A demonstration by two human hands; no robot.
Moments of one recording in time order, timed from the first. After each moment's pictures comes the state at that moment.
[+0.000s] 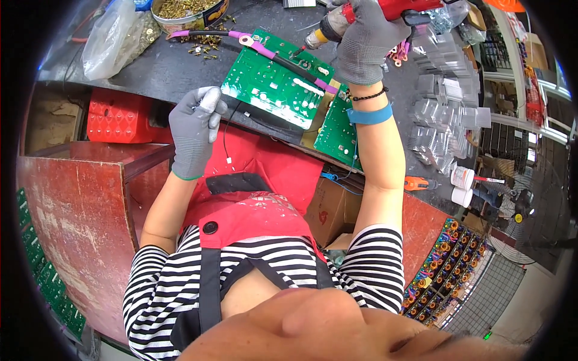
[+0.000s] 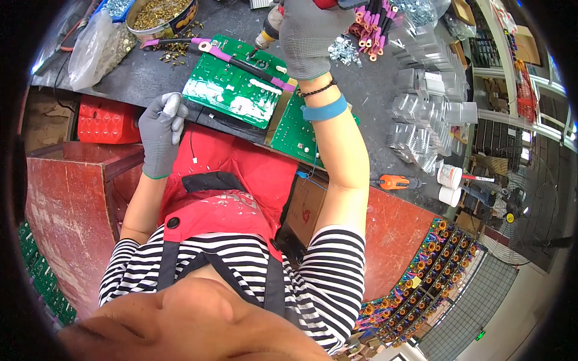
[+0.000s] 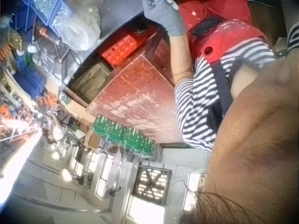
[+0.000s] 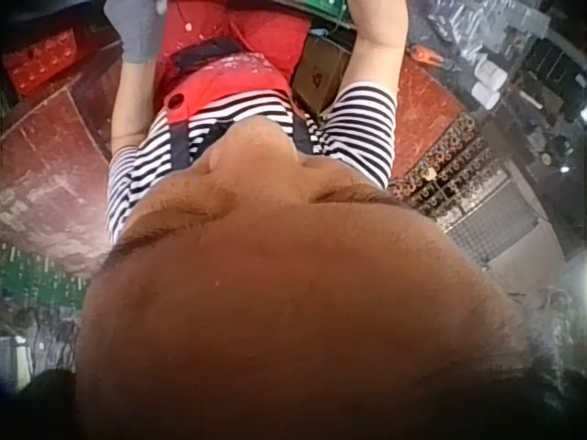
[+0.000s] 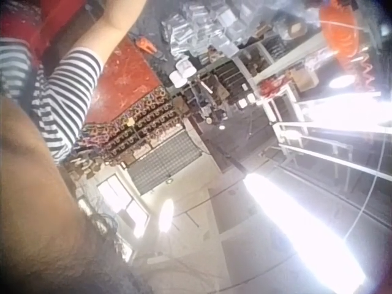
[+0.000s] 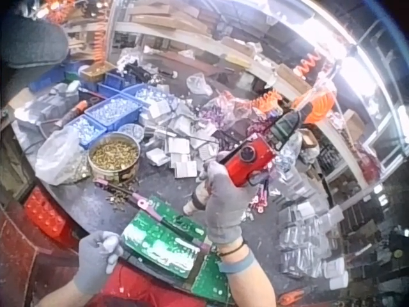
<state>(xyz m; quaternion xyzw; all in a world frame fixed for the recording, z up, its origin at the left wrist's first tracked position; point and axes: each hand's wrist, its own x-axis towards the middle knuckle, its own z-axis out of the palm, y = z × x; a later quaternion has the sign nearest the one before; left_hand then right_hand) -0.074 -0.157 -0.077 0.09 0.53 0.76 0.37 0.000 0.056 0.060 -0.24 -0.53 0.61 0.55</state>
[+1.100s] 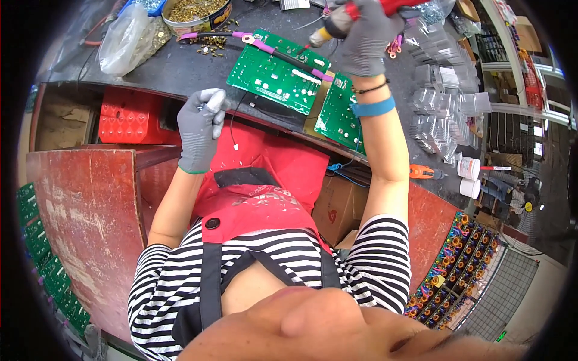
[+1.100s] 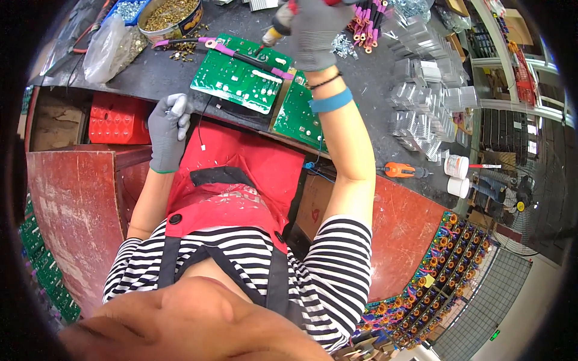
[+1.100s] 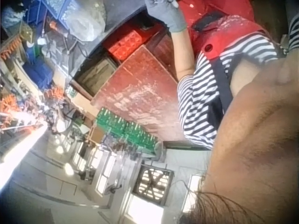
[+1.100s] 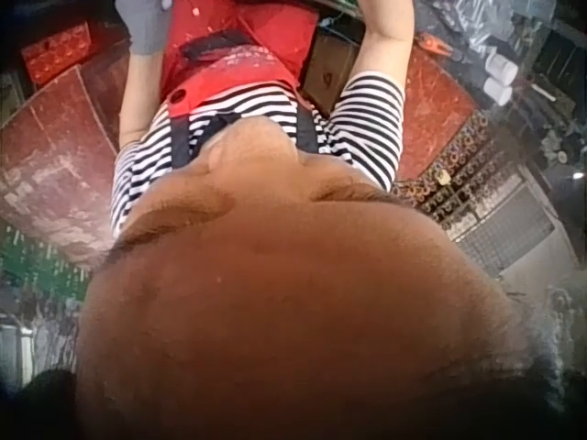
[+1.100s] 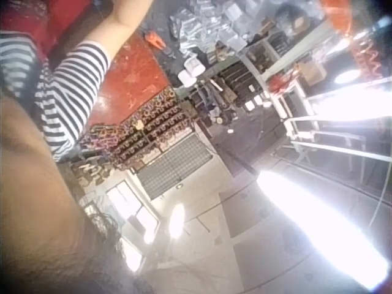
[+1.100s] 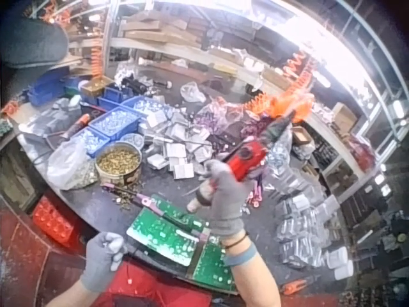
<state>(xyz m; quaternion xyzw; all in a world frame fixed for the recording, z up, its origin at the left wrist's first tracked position) -0.067 -0.174 -0.077 0.12 0.51 0.76 0.38 0.034 0.066 0.059 -0.25 -0.53 0.65 0.49</state>
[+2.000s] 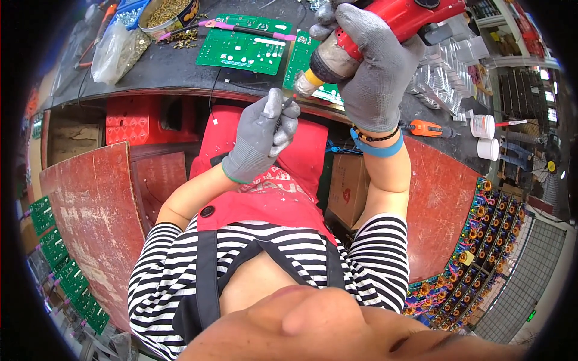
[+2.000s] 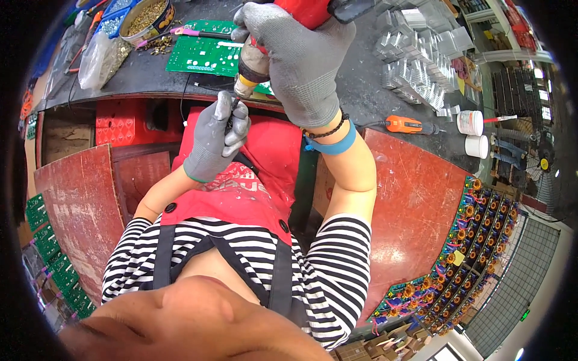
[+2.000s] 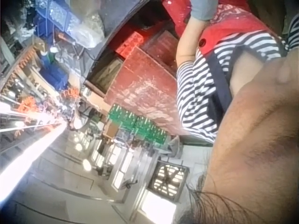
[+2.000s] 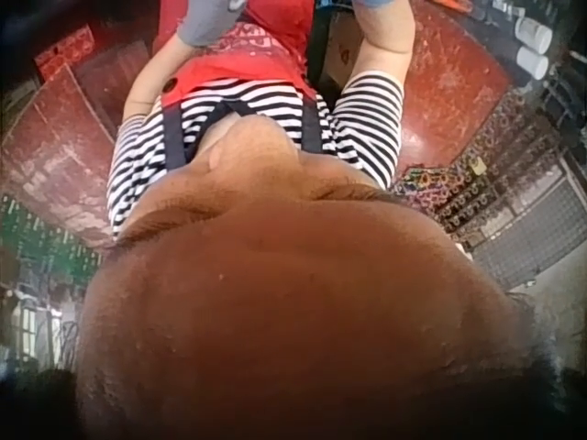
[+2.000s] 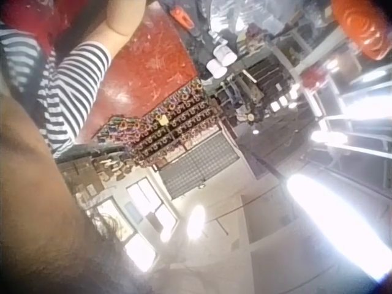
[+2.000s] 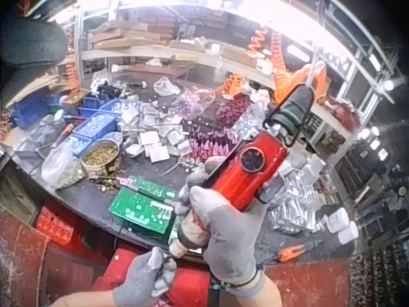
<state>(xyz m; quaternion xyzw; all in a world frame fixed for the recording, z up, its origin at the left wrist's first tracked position) 0.071 -0.168 -0.015 0.18 0.37 0.66 0.63 0.148 -0.059 0.129 -0.30 -0.46 0.67 0.50</state>
